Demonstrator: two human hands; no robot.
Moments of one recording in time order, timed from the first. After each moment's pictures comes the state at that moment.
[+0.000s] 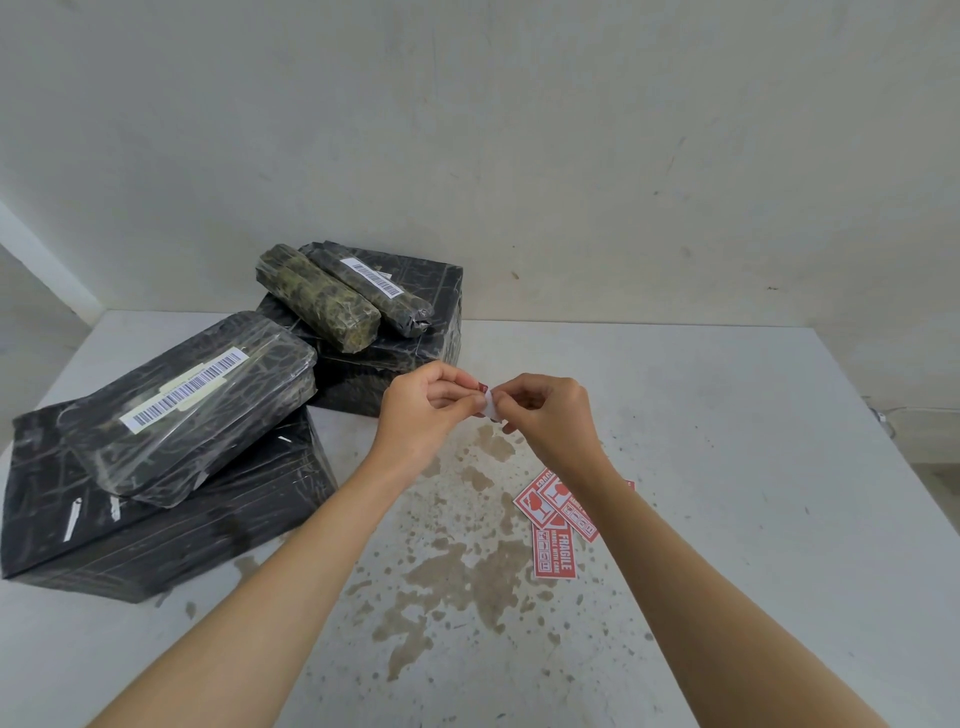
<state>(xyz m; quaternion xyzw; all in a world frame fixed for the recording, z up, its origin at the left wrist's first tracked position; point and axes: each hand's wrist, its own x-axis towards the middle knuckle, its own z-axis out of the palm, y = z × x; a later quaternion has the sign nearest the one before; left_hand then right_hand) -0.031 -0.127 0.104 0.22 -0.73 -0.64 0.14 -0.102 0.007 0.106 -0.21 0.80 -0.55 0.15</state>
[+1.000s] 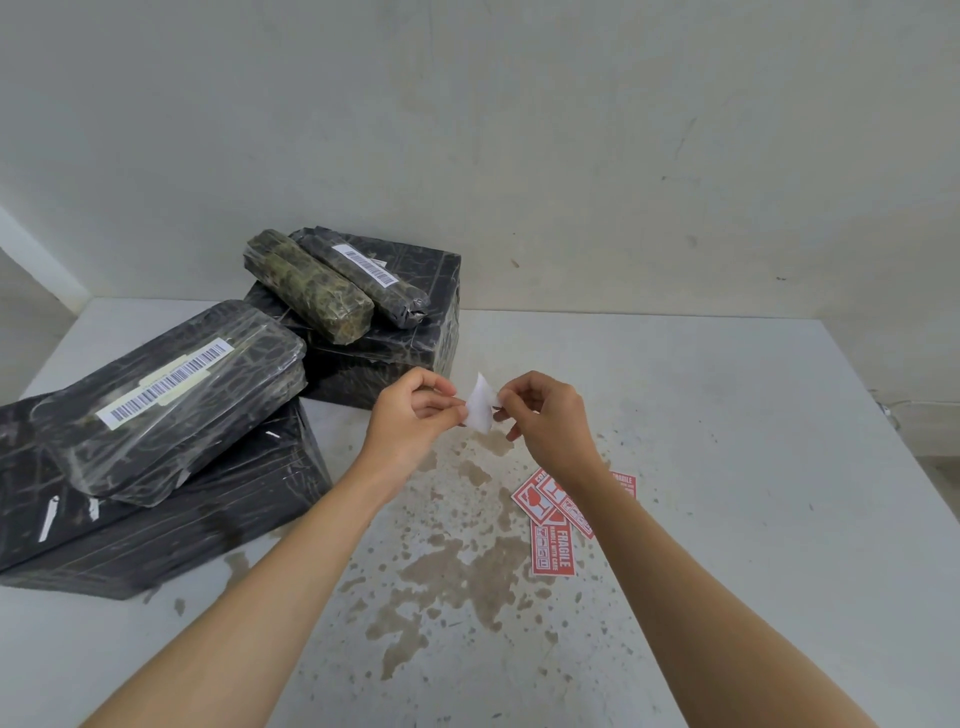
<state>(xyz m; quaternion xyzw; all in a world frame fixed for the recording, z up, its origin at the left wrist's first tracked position) -0.028 -0.133 0.080 0.26 -0.71 -0.65 0.11 -0.111 0.005 0.075 -0.15 0.81 -0.54 0.16</state>
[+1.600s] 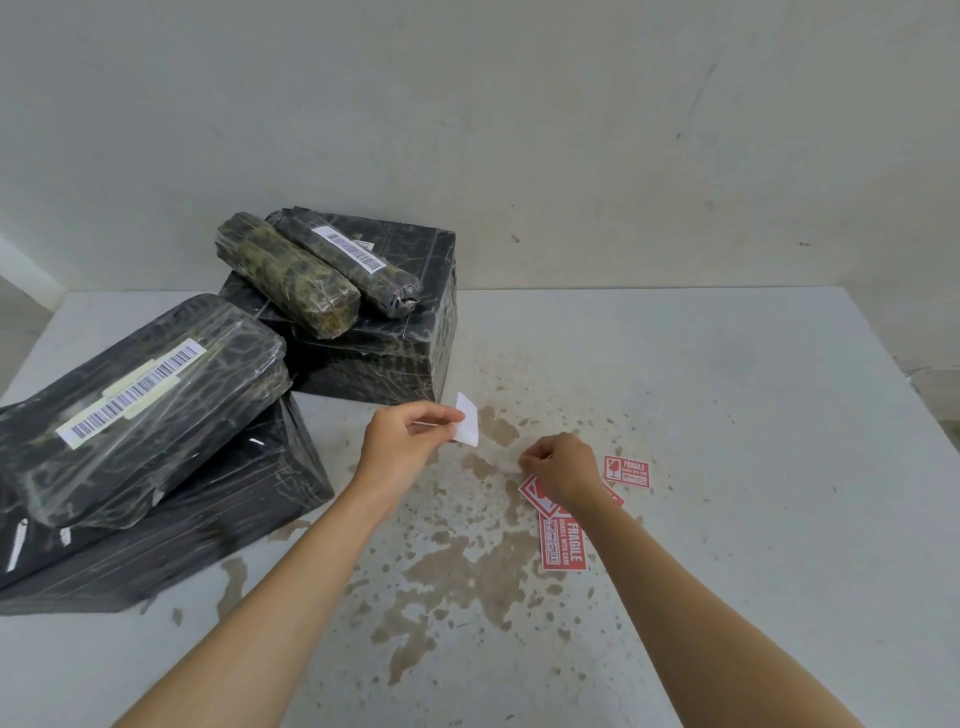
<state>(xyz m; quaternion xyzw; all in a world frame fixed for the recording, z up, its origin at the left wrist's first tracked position) -0.026 -0.139 0.043 0.32 -0.72 -0.61 0.04 -0.117 0.026 0.005 -0.05 0.90 -0.32 0.29</state>
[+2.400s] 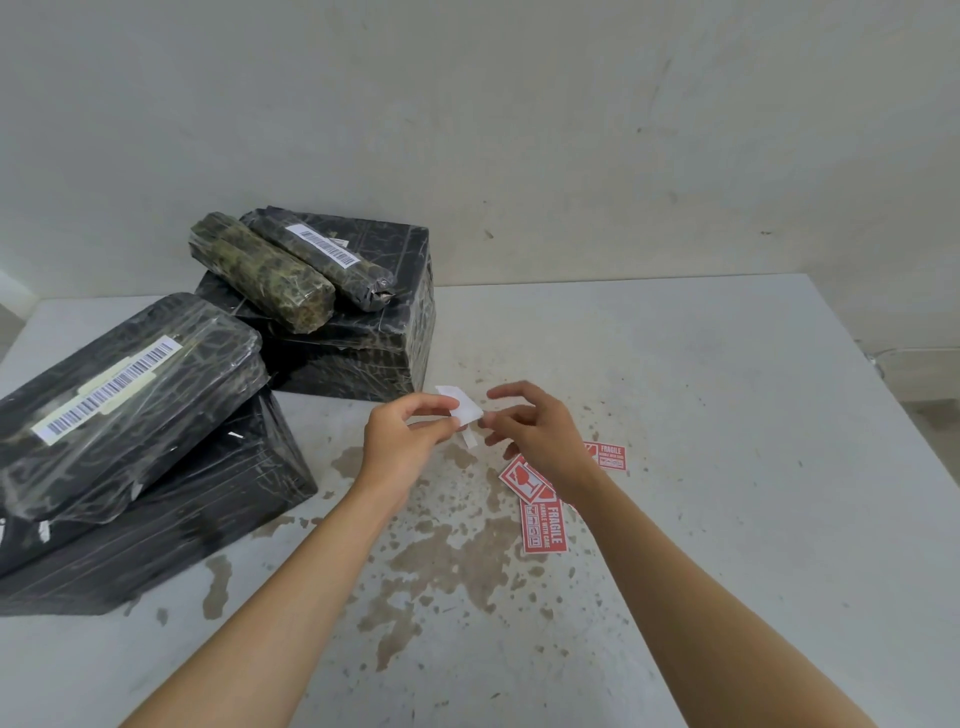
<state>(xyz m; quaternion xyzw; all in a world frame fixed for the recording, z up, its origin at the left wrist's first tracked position) -0.030 -0.111 0.049 0.34 -0.68 -0.64 0.07 -0.107 0.030 0.044 -0.08 0.76 -0.58 0.28</state>
